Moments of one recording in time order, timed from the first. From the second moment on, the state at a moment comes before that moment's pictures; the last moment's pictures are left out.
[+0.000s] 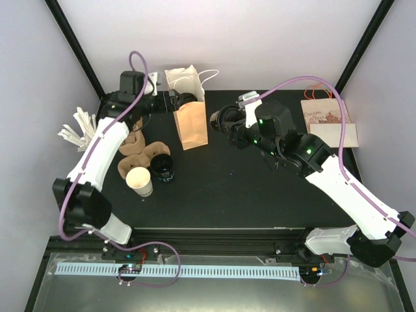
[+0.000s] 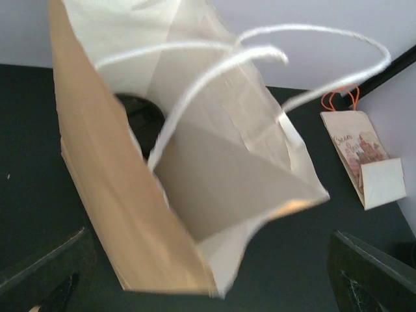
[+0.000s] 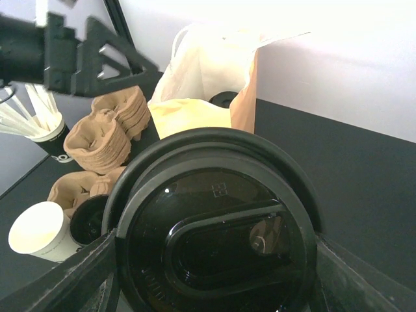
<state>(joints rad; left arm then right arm) -0.20 1.50 1.50 -0.56 0.32 -0.35 0.82 1.26 1.53 -0.71 0.19 0.22</state>
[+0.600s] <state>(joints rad) -0.20 1.91 2.02 -0.87 0.12 -0.32 0.82 1.26 1.53 -0.74 0.19 0.21</state>
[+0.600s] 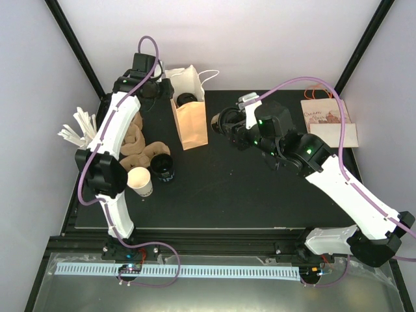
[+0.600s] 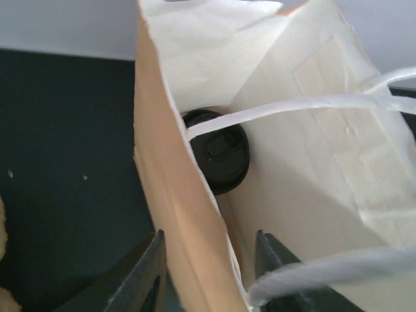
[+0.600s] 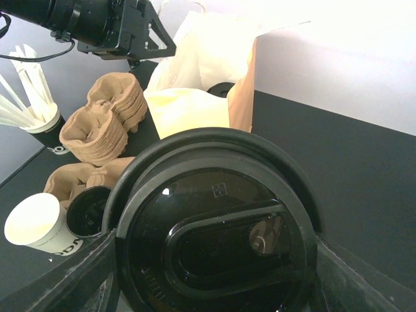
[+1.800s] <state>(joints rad) -0.74 1.44 1.49 -0.71 0.27 -1.11 0.82 1.20 1.95 -1.25 0.23 0.48</state>
